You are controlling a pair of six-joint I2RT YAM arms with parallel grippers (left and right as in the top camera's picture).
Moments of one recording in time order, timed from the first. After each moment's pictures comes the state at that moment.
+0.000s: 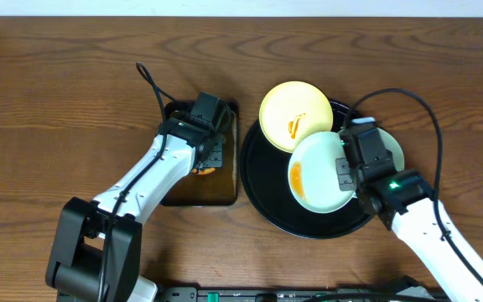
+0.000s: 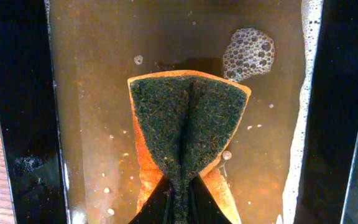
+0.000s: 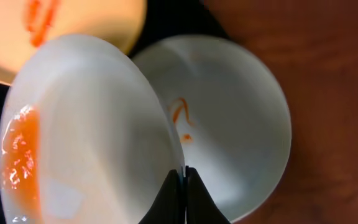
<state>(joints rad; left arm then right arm) -0.39 1.67 1.07 -0.73 -0.13 -0.38 0.42 1.21 0.84 -0.69 0.35 0.17</state>
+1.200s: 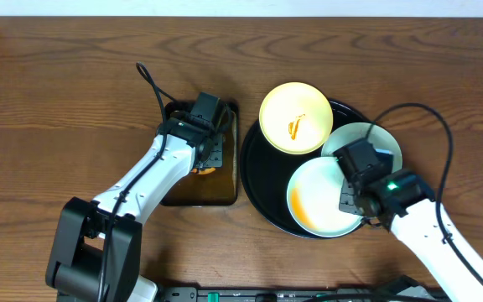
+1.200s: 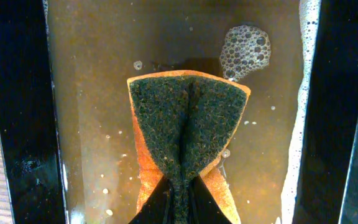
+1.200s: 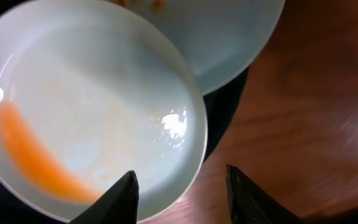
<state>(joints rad) -0.39 1.67 1.07 -0.73 -0.13 -0.38 0.45 1.21 0.88 -1.09 0.26 0.68</state>
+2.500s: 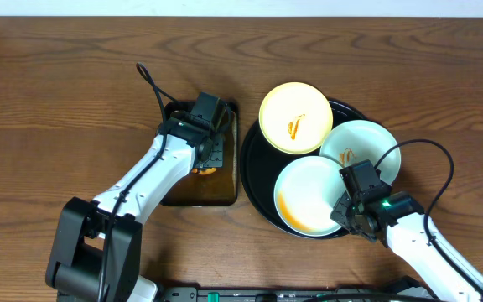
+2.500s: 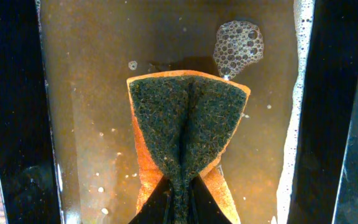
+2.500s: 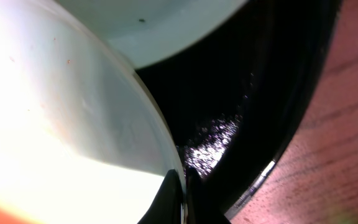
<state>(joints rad) -0.39 1.67 1.07 -0.73 -0.11 -0.38 0.38 1.20 0.56 -0.74 0.04 0.95</state>
